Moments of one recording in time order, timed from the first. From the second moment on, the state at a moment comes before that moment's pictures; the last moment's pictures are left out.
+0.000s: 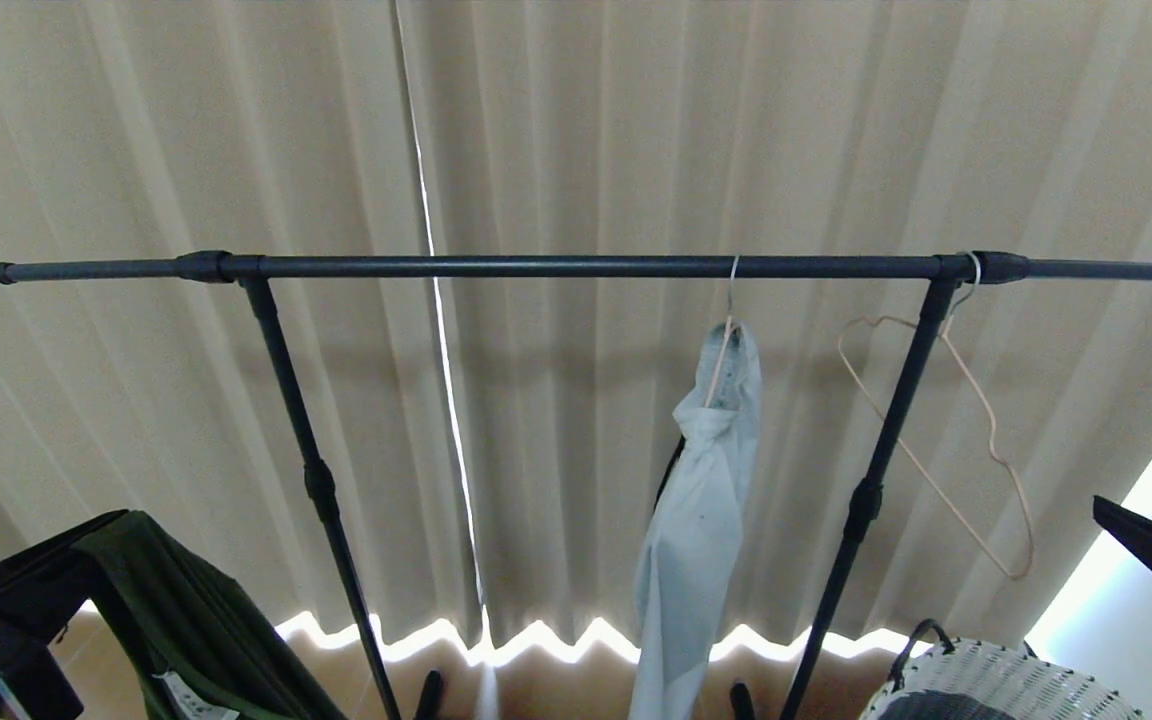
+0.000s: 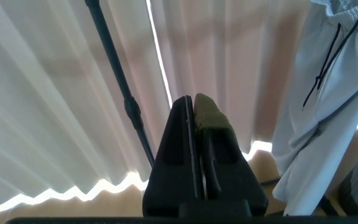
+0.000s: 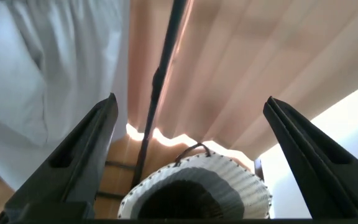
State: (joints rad) left arm -0.29 0.88 -0.24 -0.53 0.08 0.15; right arm -0.09 0.99 -0.45 -0.22 0.04 -0.21
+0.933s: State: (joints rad) left arm -0.29 0.87 -0.23 -0.53 0.08 0.15; right arm -0.12 1.17 -0.54 -0.23 0.04 -0.20
